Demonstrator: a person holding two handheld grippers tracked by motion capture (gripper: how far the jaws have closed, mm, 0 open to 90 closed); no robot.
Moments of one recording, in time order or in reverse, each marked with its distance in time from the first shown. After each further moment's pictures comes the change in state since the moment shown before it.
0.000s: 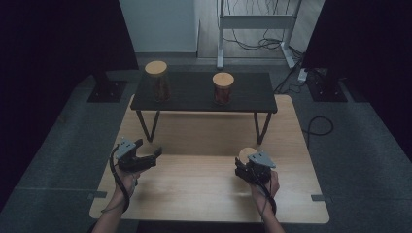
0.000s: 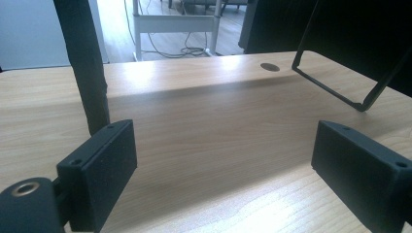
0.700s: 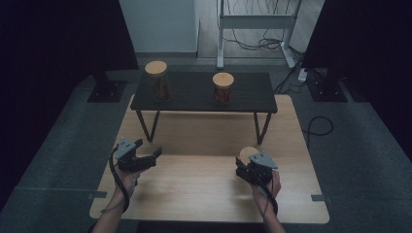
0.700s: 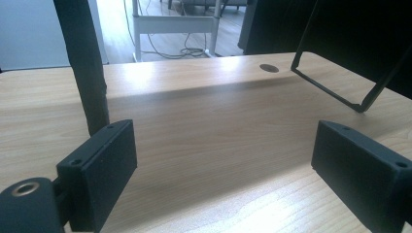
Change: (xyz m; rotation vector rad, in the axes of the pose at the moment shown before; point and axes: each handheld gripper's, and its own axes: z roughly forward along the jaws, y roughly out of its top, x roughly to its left) left arm 0.000 0.000 -0.001 -0.003 -0.003 -0.001; right arm -0.001 0.002 -0.010 -0.026 0.006 -0.009
